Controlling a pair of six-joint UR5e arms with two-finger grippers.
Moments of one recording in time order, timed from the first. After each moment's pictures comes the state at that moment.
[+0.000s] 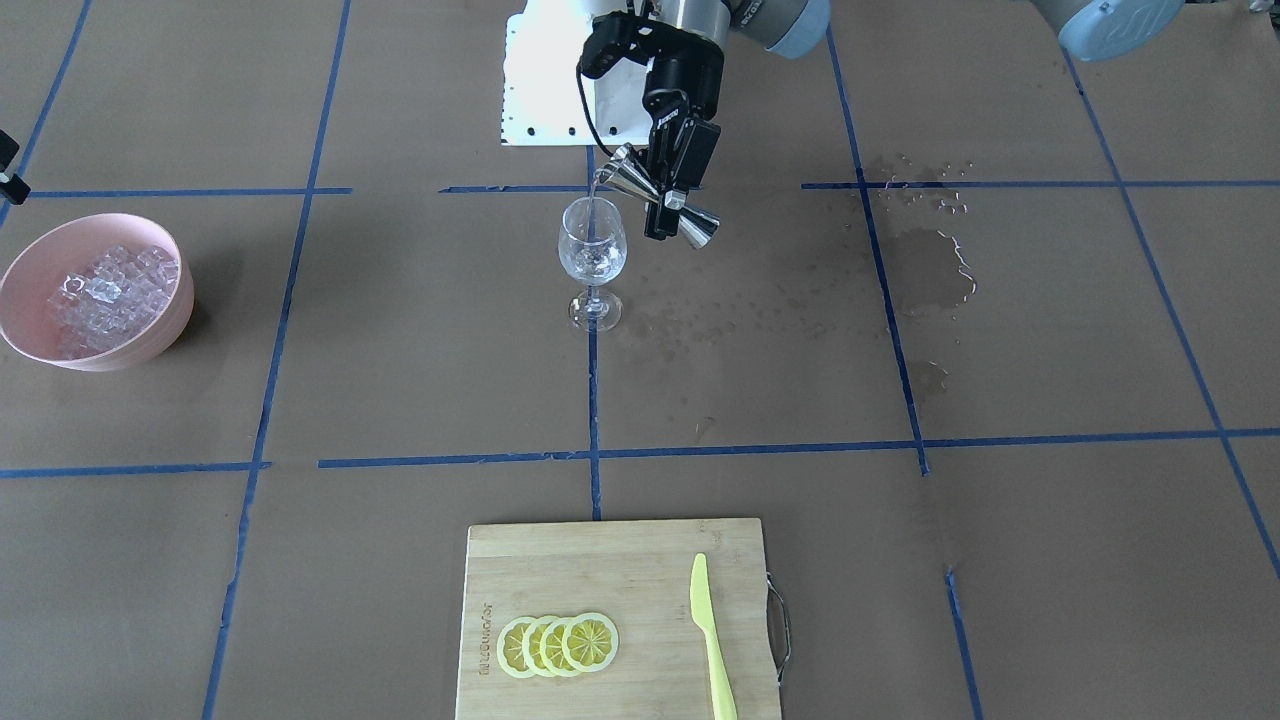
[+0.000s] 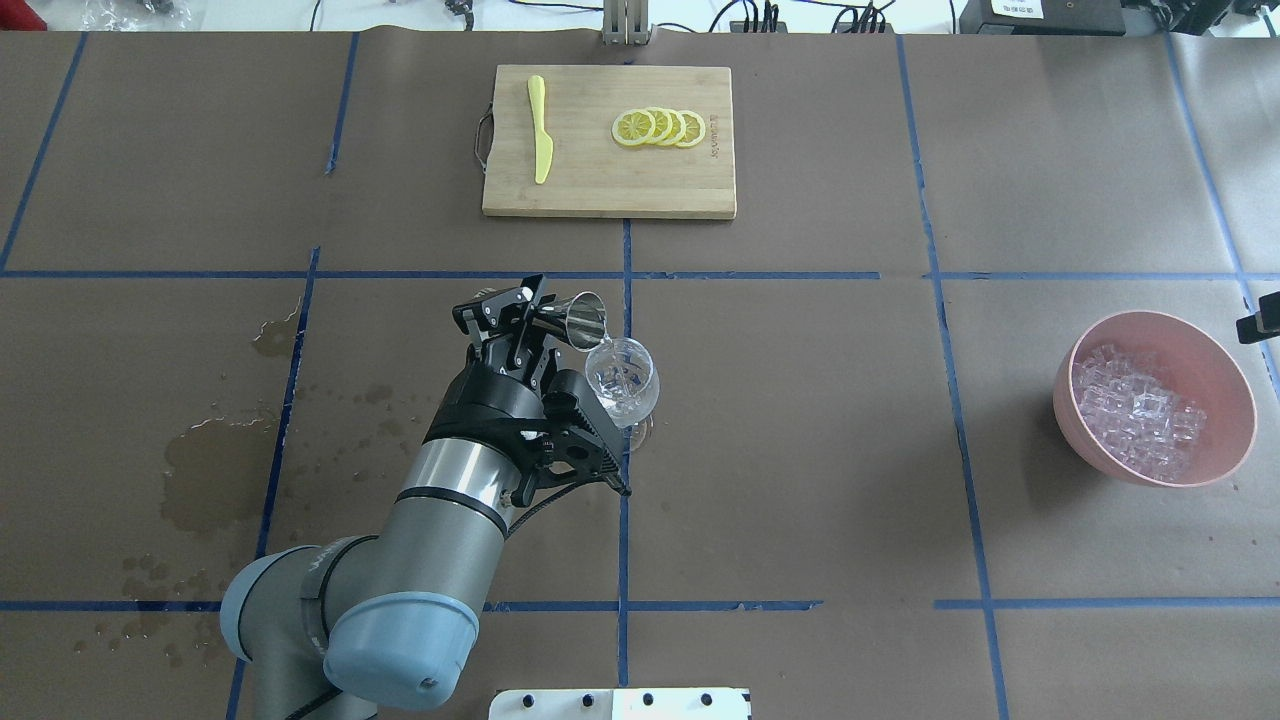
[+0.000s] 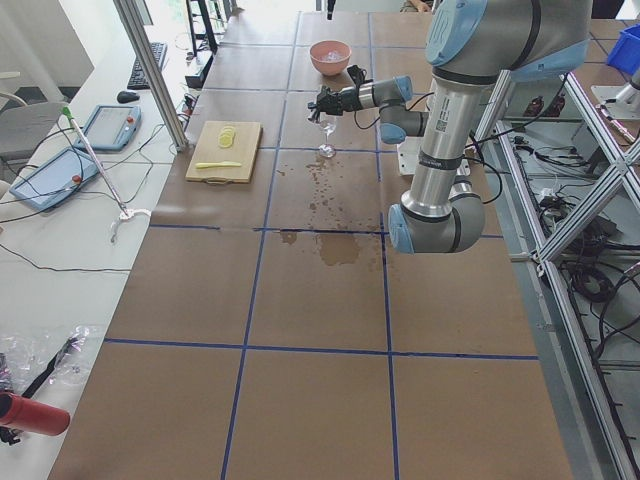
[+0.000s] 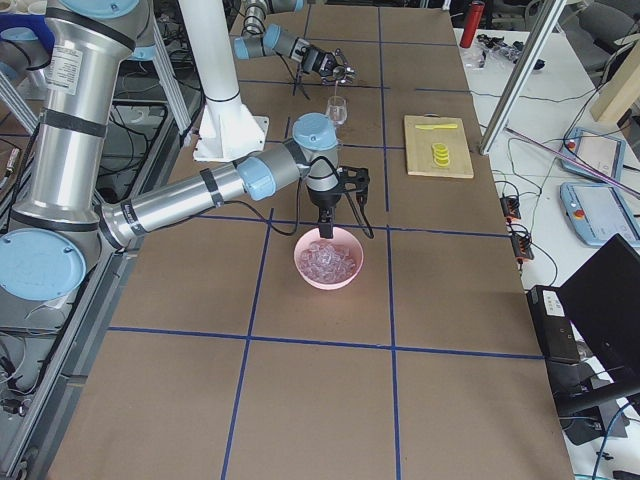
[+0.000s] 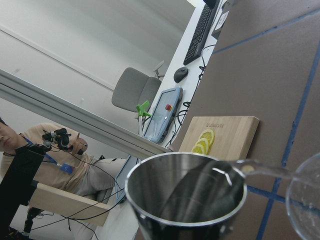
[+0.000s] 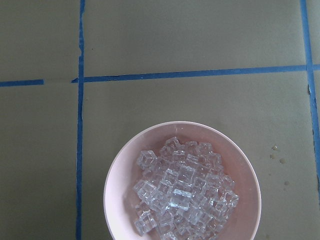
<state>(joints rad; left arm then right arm) -0.17 -2.07 -1.89 -2.08 -0.55 0.15 1.22 -1.80 2.20 -1.45 2.28 0.64</state>
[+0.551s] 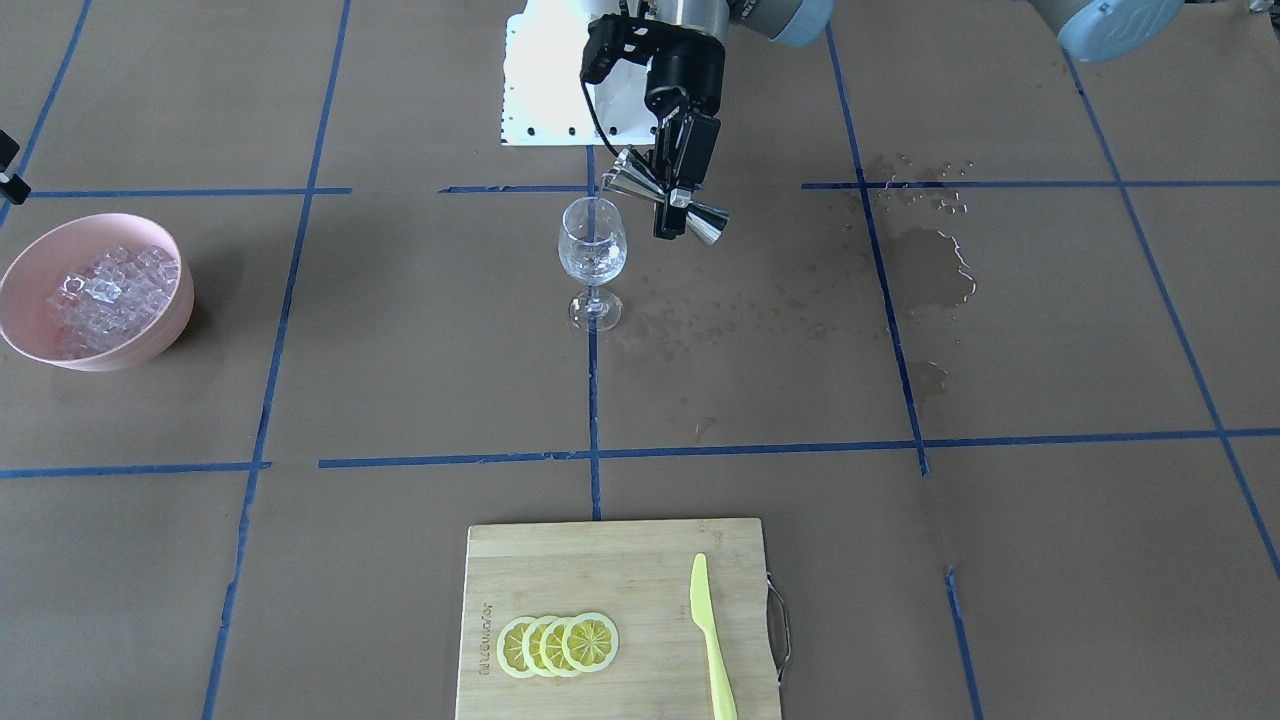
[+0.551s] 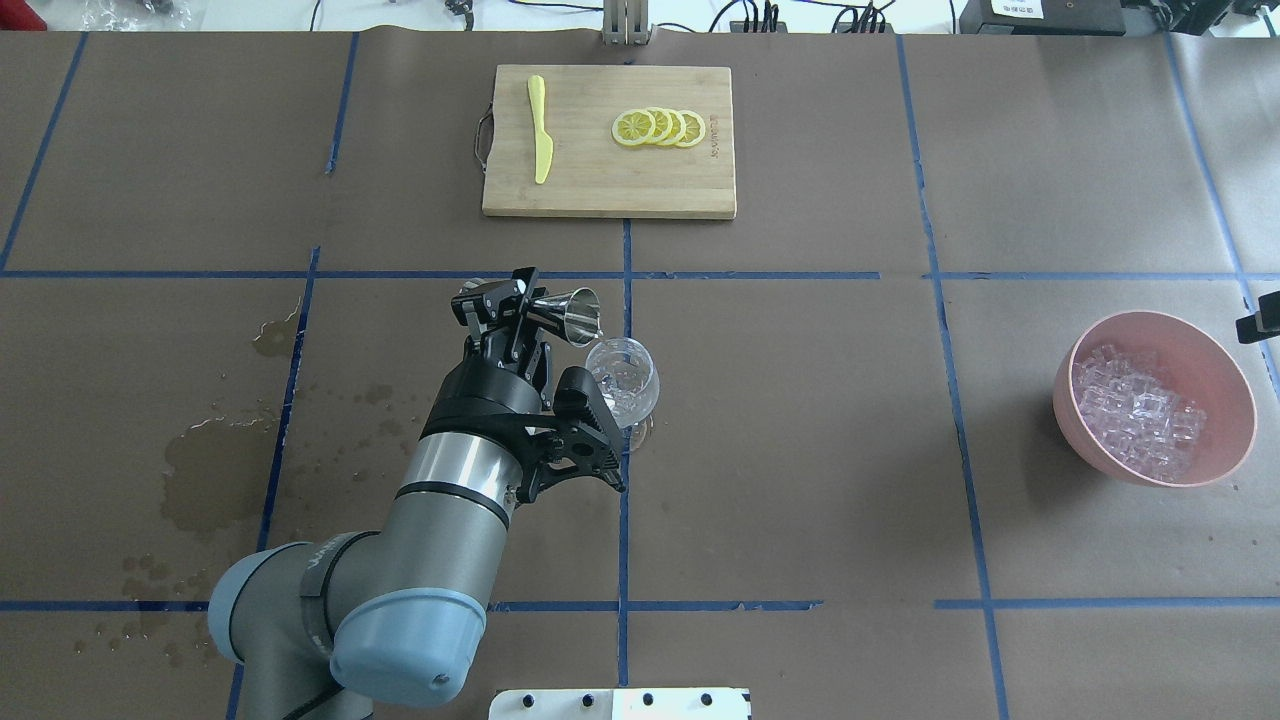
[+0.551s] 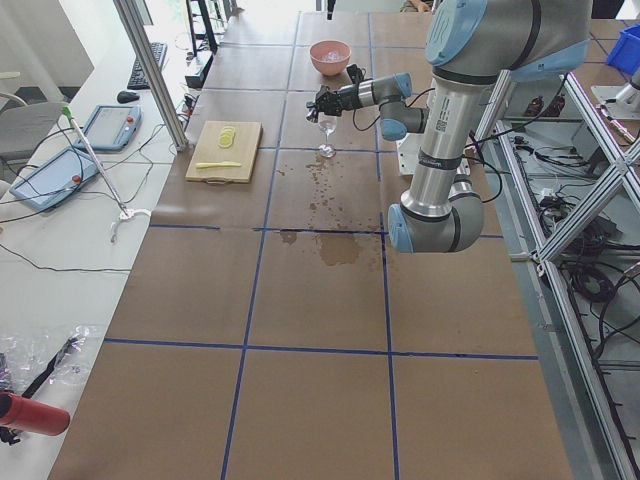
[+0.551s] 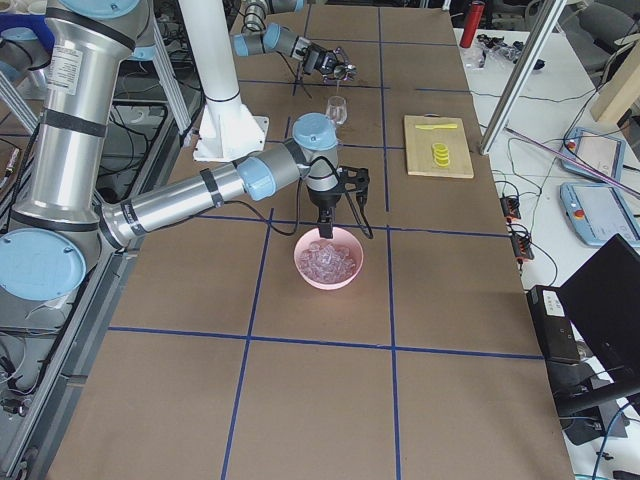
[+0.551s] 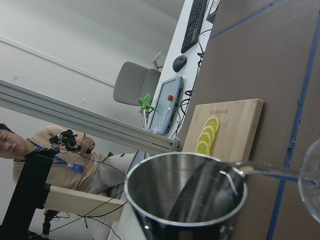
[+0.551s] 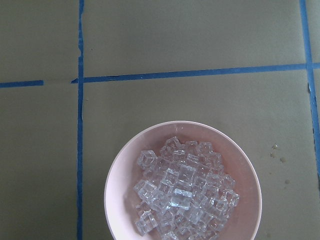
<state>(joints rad) -0.17 -2.08 -1.92 -1.98 -0.52 0.20 1.22 -1.80 2.20 -1.45 2.28 0.65</state>
